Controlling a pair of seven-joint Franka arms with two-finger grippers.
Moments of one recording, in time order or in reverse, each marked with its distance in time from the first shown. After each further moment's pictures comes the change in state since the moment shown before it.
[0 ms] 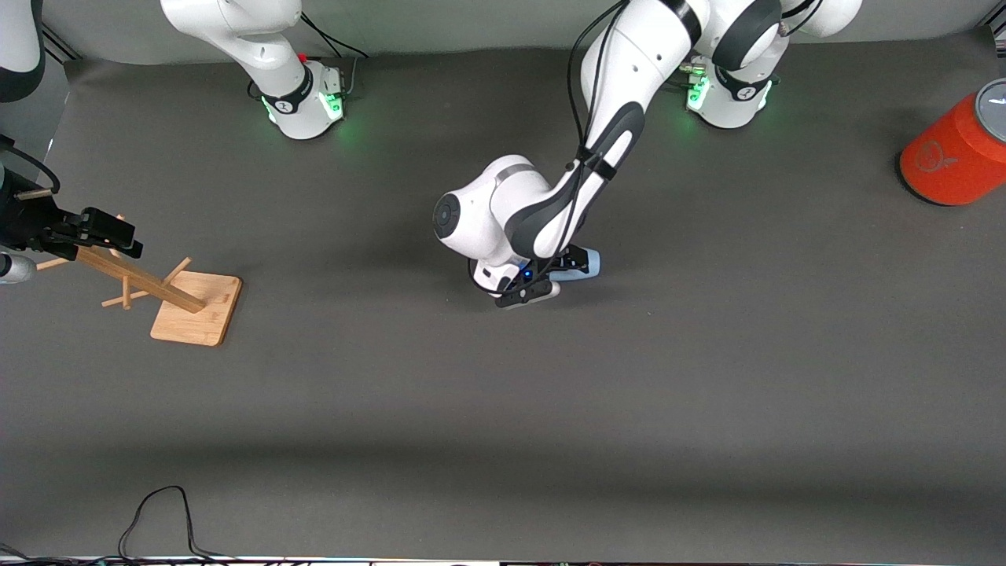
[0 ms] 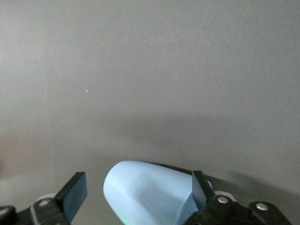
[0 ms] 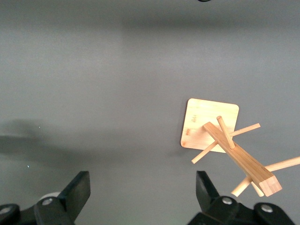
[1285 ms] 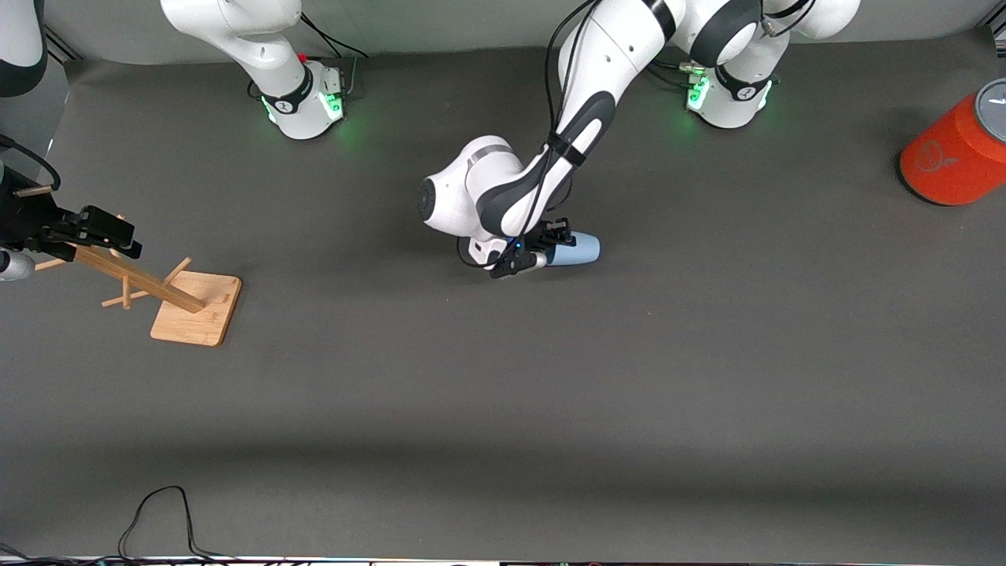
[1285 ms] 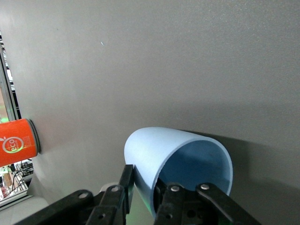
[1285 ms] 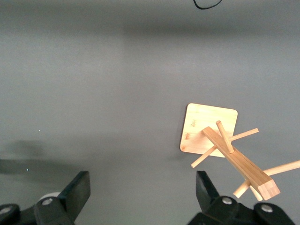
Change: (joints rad) left arm -0.081 0.017 0.000 0.024 -0.029 -0.202 0.001; right arm 0.007 -0.008 -0.002 -0.005 -0.004 0.021 -0.003
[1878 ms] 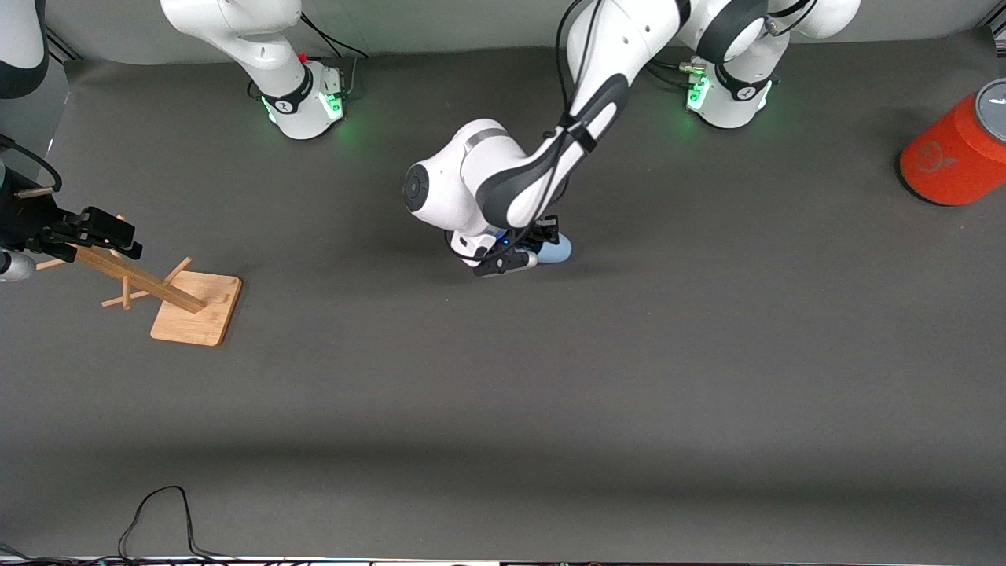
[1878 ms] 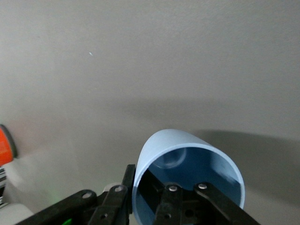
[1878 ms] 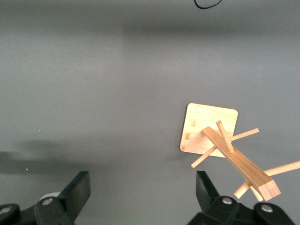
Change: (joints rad) left arm 0.043 -0.044 0.002 0.138 -0.148 0.013 0.135; right arm 0.000 0.000 0.001 -0.002 0.000 0.002 -0.001
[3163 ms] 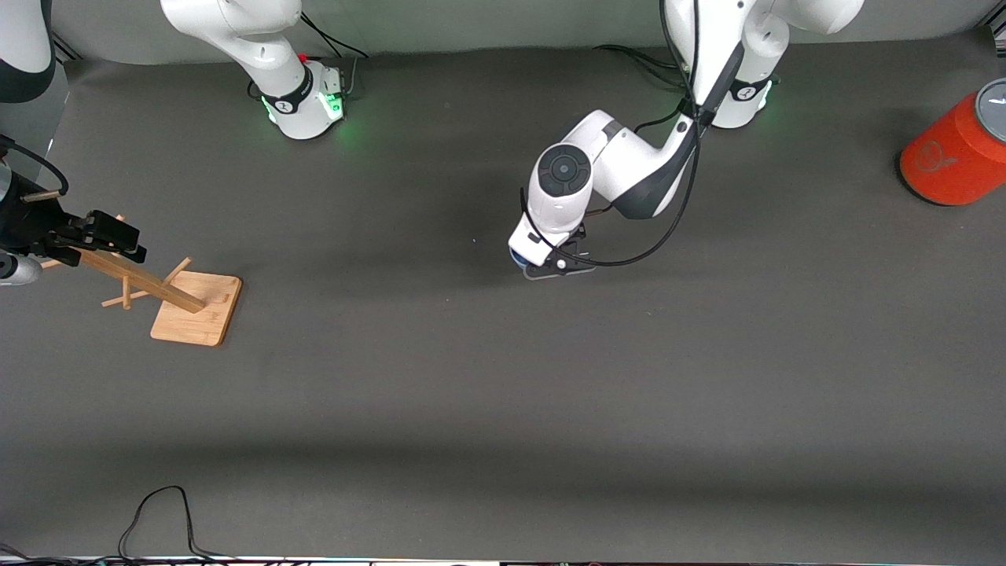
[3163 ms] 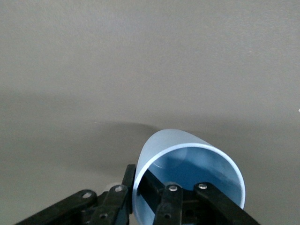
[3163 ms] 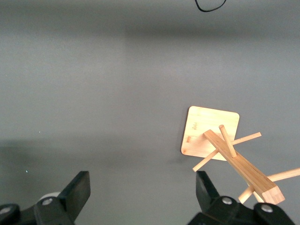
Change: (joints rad) left arm 0.149 -0.435 0.002 -0.834 -0.338 0.906 -0.007; right arm 0.001 0.009 0.006 -0.002 0.000 0.016 0.000
